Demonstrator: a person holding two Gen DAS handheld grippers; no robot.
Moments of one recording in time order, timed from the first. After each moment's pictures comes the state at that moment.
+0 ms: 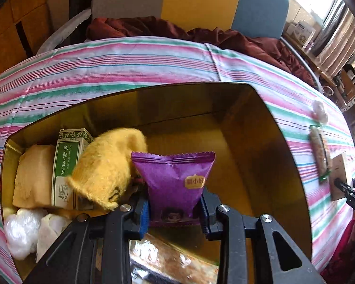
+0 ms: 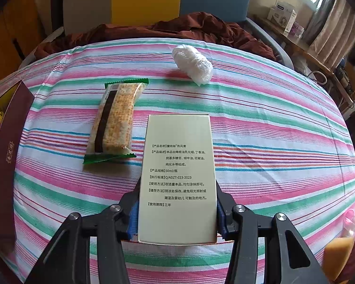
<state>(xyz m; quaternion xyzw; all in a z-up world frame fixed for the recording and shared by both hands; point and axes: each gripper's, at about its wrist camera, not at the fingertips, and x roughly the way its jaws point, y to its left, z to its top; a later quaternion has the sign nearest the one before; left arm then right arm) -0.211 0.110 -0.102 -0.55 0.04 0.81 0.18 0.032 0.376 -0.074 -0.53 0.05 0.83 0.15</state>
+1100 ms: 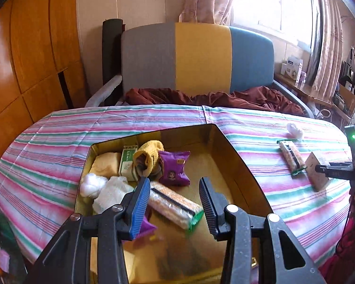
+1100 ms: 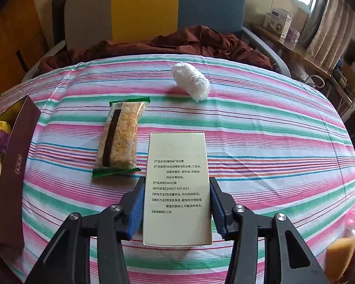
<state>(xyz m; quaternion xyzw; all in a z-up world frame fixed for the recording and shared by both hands) -0.062 0.079 -0.013 -0.36 0.06 0.92 0.13 0.037 0.377 -0.058 -0.49 0.06 0.86 0.15</state>
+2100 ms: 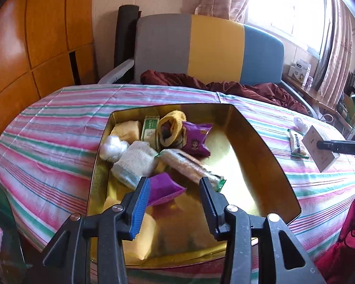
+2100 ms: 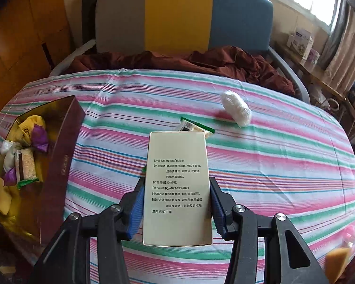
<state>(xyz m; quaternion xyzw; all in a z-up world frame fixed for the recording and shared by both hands) -0.043 0.024 -0.040 -0.39 0.02 0.91 0.12 0.025 0.295 -0.009 -0.47 0.03 0.88 0.08</state>
